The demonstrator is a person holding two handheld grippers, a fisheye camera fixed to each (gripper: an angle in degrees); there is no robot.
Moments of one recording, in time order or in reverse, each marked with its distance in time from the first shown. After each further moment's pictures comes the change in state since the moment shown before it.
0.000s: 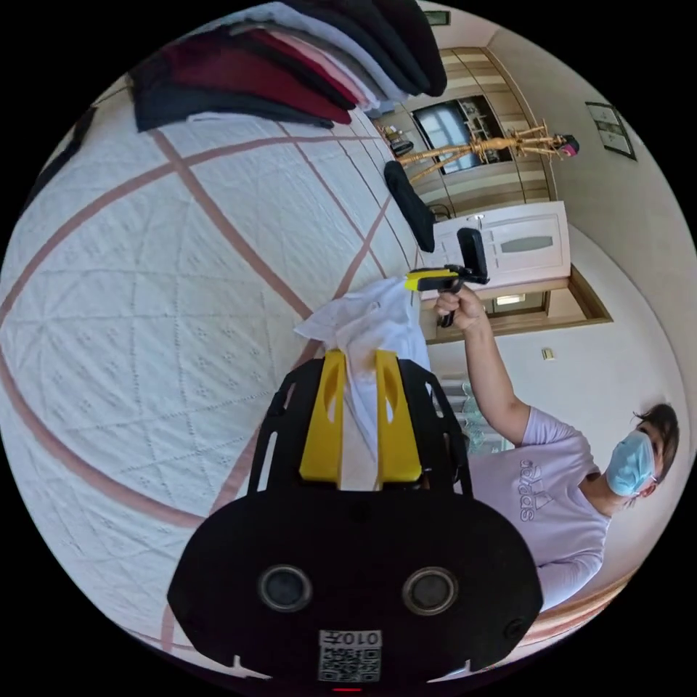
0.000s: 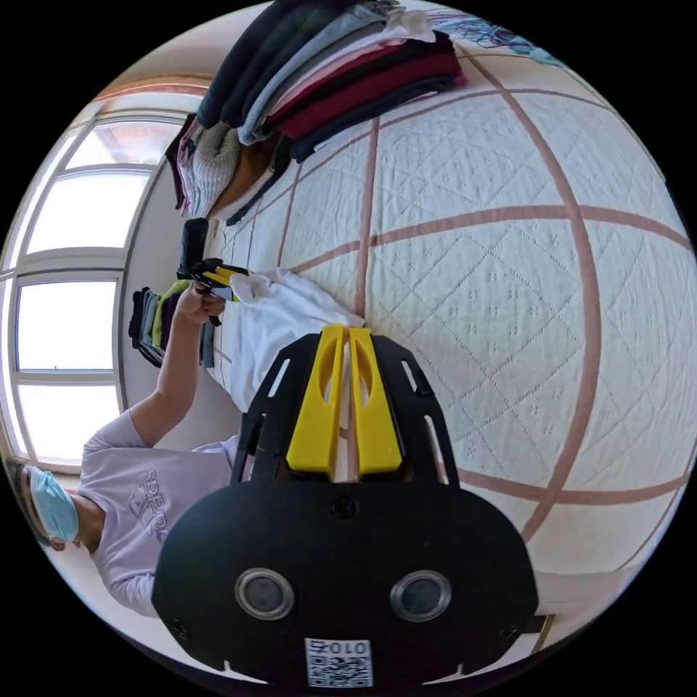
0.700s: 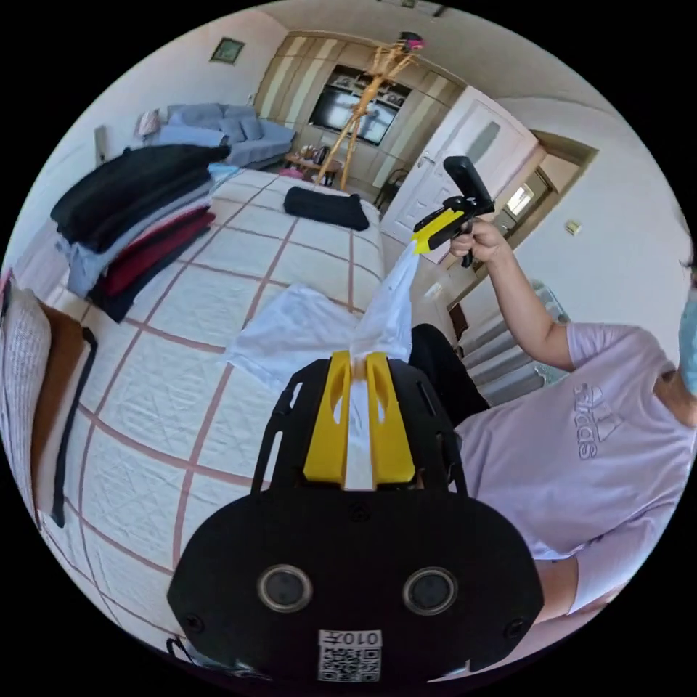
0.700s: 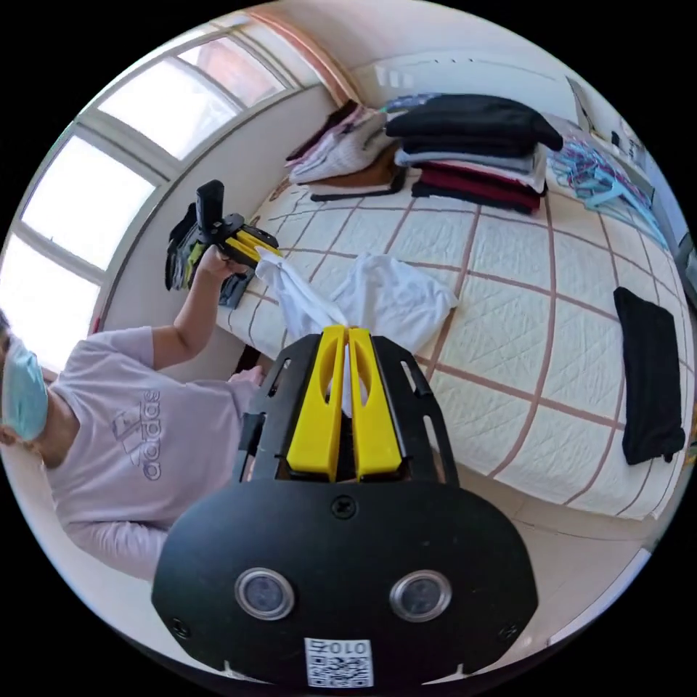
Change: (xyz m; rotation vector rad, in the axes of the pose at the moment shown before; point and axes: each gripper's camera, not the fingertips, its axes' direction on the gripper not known) left arm 0.159 0.128 0.018 0.017 -0.350 0.488; right arm -0.146 0.181 -0.073 0.040 0.202 -0.296
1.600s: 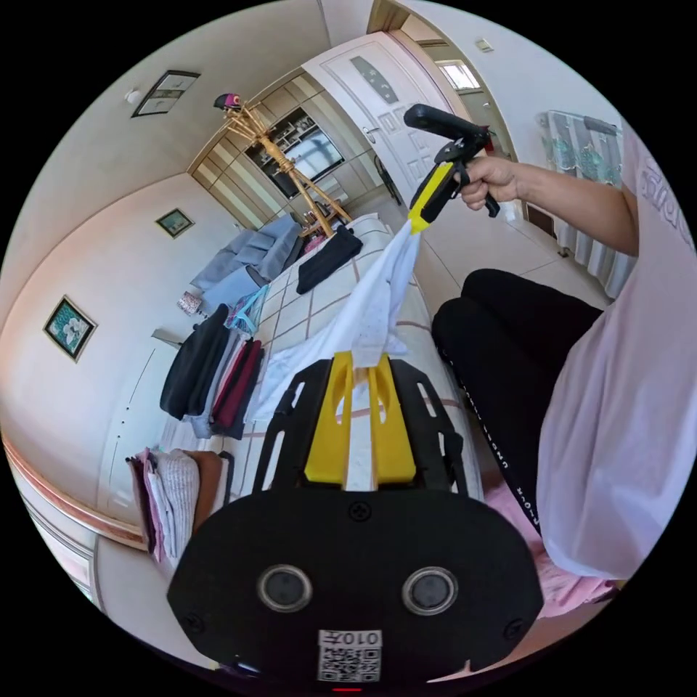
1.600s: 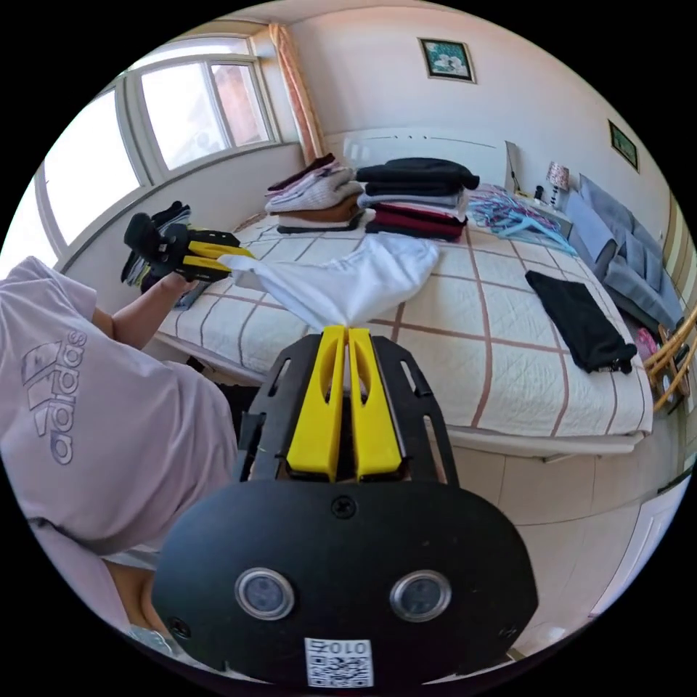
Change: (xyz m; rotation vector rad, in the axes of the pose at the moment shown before) left arm 0.272 0.176 0.182 0.110 -0.755 0.601; right arm -0.106 0.289 0.123 0.351 0.354 -0.074
